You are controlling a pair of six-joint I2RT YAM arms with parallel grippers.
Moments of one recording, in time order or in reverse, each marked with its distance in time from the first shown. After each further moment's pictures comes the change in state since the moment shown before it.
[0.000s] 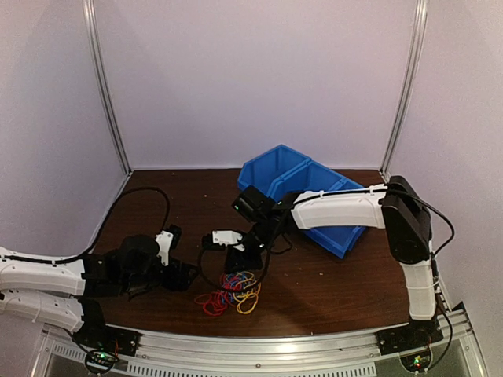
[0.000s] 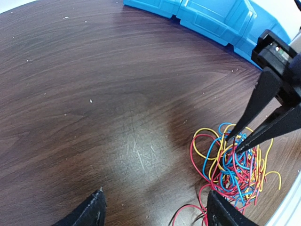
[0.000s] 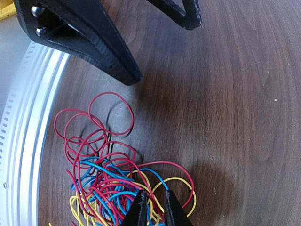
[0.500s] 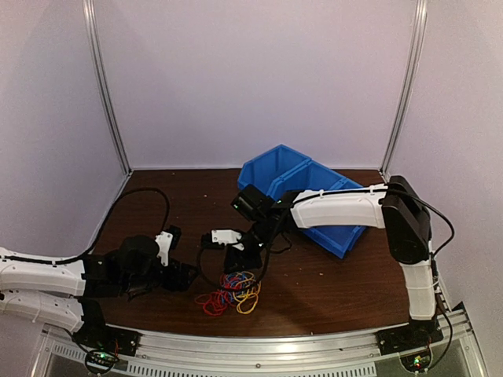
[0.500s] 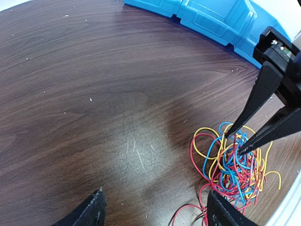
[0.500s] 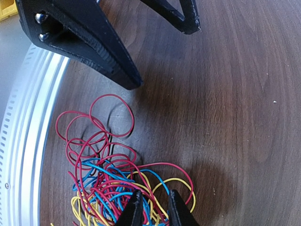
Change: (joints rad) left arm 0.003 -0.001 -0.009 0.007 0.005 -0.007; right arm 0.000 0.003 0.020 -0.016 -0.002 -0.001
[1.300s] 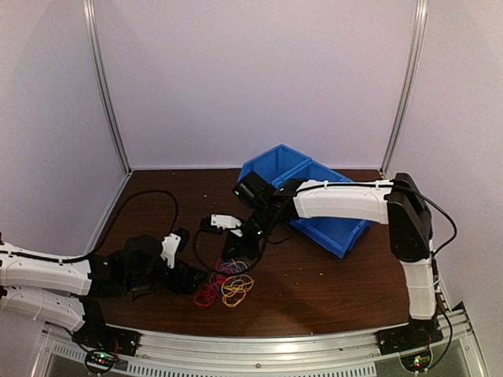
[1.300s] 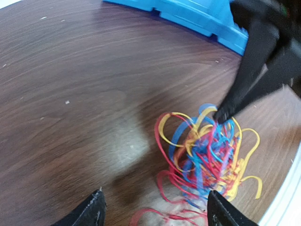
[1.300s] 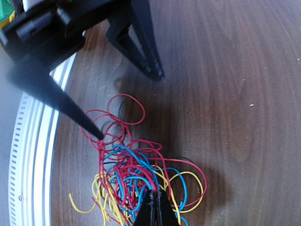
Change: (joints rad) left arm 0.000 0.055 -0.004 0.075 0.076 0.051; right arm -0.023 0.019 0.085 -0.044 -0.015 0.074
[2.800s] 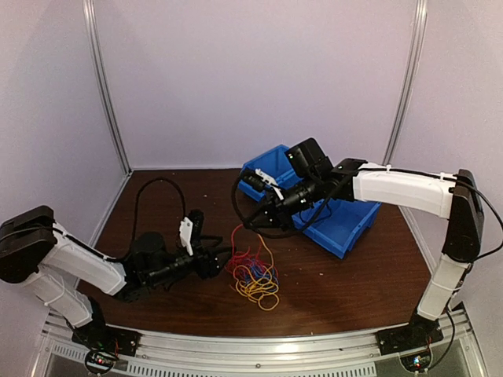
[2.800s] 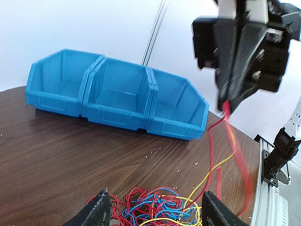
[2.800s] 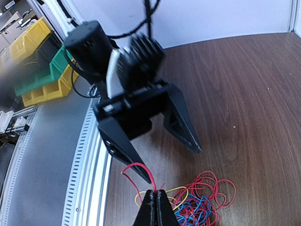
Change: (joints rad) left arm 0.001 0.452 -0.010 0.995 0.154 0.141; right arm -0.168 -0.392 -0.275 0.191 -0.303 0.234
